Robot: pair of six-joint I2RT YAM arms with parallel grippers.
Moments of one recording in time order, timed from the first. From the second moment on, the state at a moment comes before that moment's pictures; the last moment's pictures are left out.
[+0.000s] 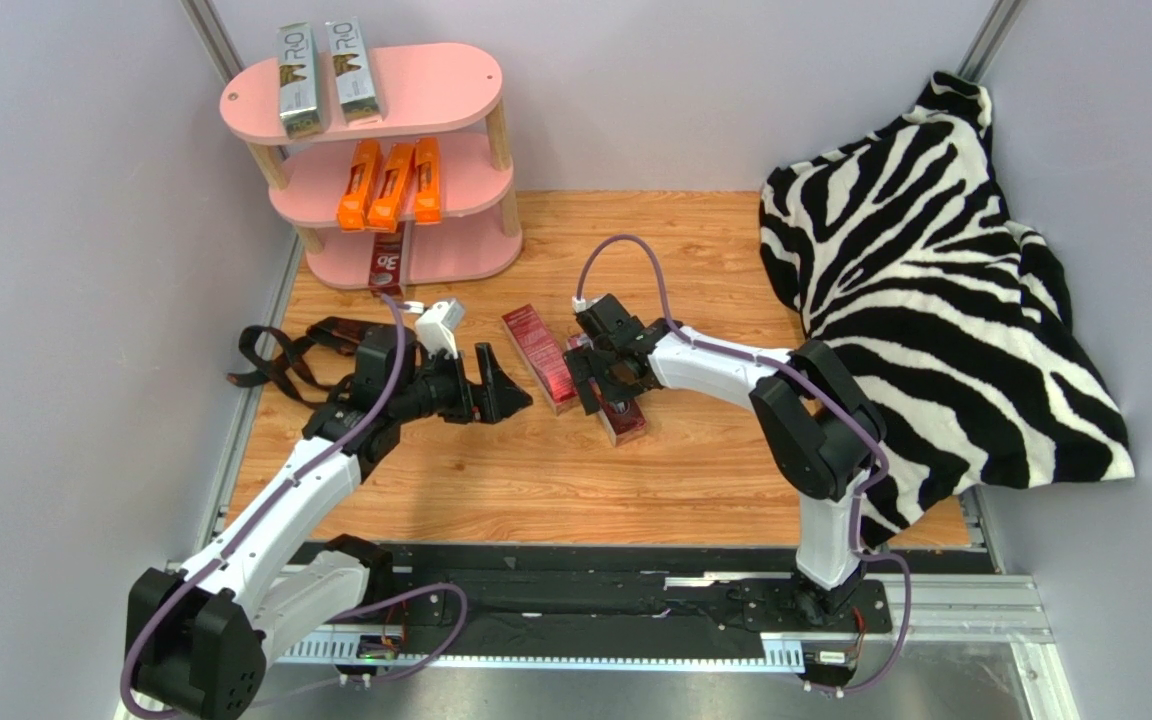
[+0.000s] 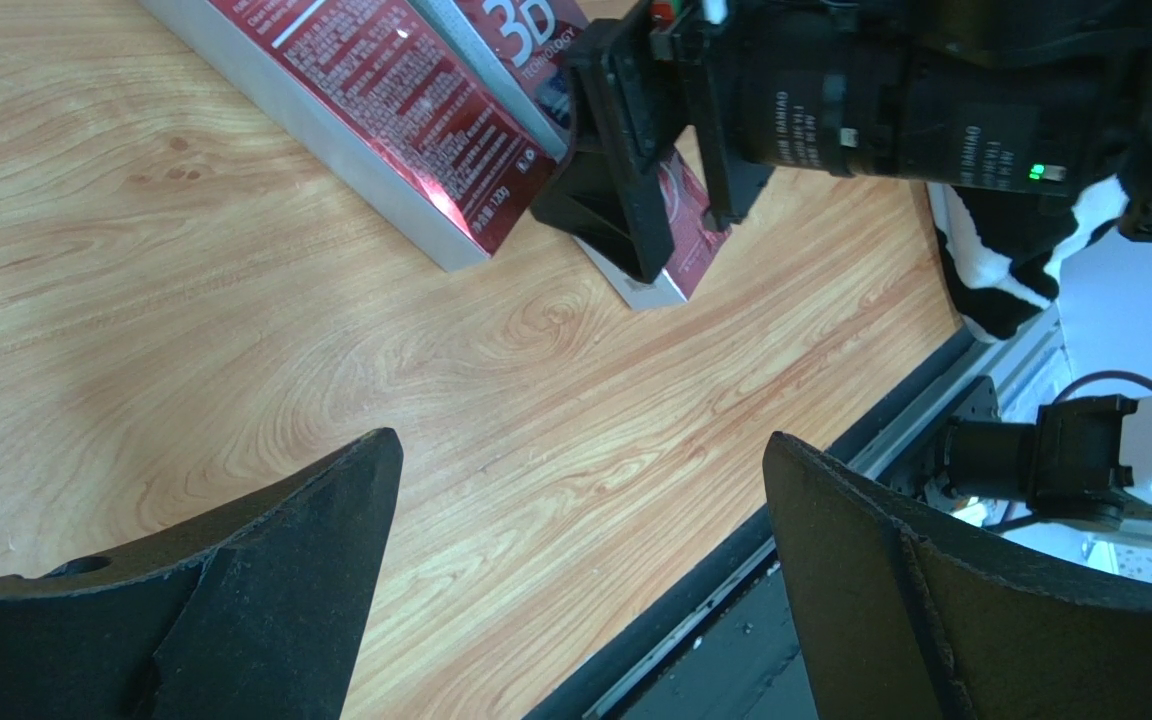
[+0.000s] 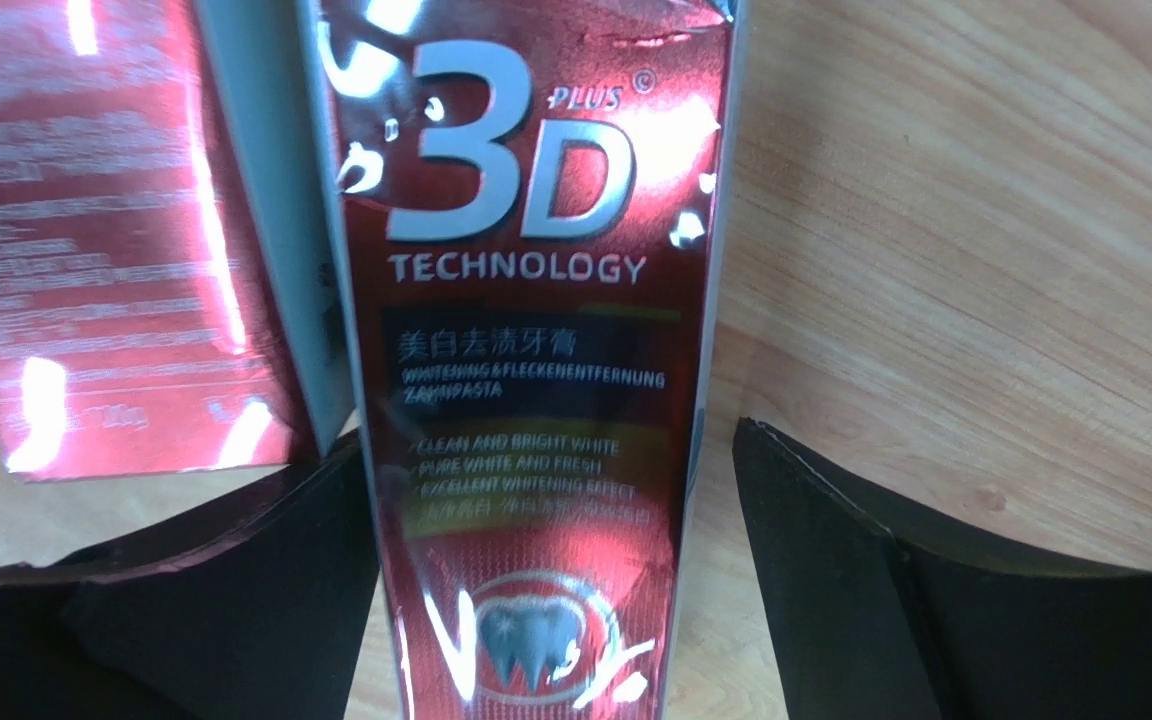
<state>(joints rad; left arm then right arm) -0.35 0.96 0.63 -0.22 0.46 -0.47 0.73 1.92 1.29 -0.45 0.13 0.27</state>
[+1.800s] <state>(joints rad) -0.94 1.10 0.84 -0.17 0.01 -0.16 0.70 0.69 0.46 0.06 0.25 1.18</state>
